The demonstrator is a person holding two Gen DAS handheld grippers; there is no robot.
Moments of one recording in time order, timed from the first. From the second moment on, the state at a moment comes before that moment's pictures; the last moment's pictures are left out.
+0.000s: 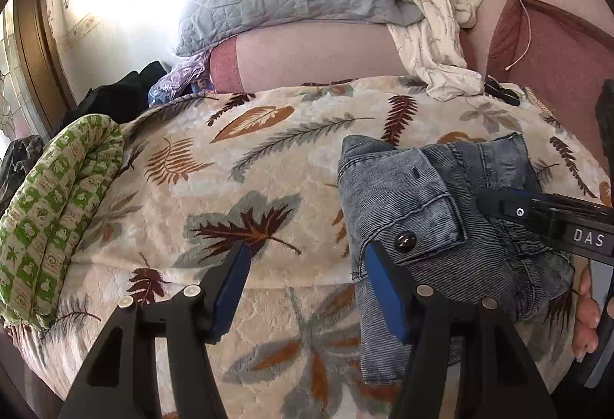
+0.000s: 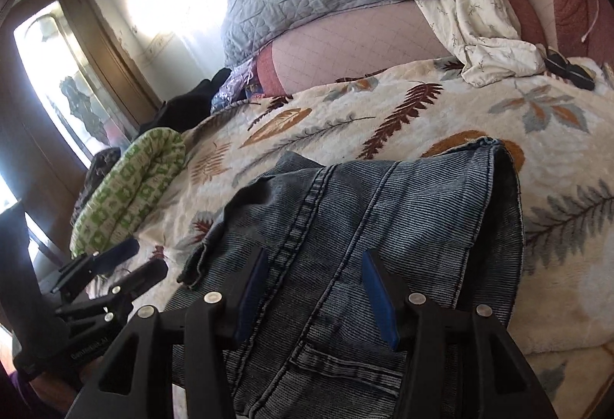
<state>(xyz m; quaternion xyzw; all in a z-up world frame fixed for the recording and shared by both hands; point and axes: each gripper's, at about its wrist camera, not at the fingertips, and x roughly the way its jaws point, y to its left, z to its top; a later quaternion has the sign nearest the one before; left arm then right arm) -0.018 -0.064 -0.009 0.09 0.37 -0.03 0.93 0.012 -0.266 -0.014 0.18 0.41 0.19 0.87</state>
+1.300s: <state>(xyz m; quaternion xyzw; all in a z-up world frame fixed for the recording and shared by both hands) 0.009 -0.072 -0.072 0.12 0.42 -0.03 0.90 0.032 -0.265 -0.046 0.21 0.48 0.19 0.83</state>
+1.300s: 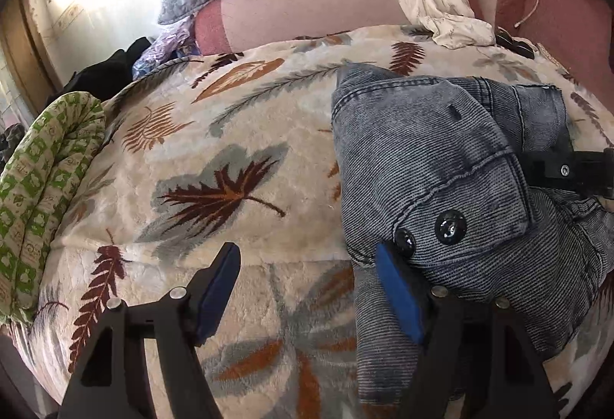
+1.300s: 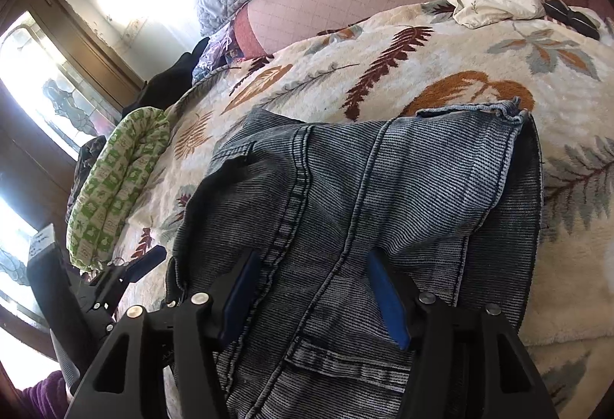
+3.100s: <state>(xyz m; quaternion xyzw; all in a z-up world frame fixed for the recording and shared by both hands) -0.012 -0.080 -0.027 0.13 0.43 -0.08 0.89 -0.034 -0.305 0.000 0.25 0.39 0.16 0.87</state>
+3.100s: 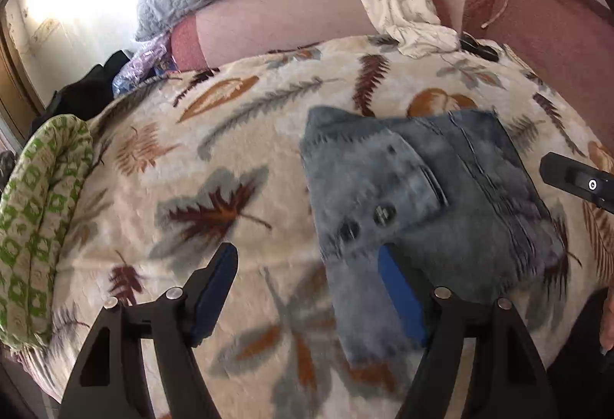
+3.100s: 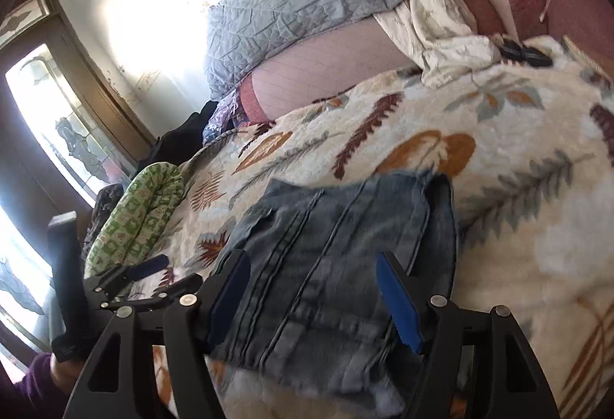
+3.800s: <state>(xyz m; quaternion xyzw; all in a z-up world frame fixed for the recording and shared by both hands) -0.024 -0.083 -0.059 0.15 0.42 -0.07 0.89 -0.039 -0.269 -0.042 0.20 0.47 0.13 0.85</state>
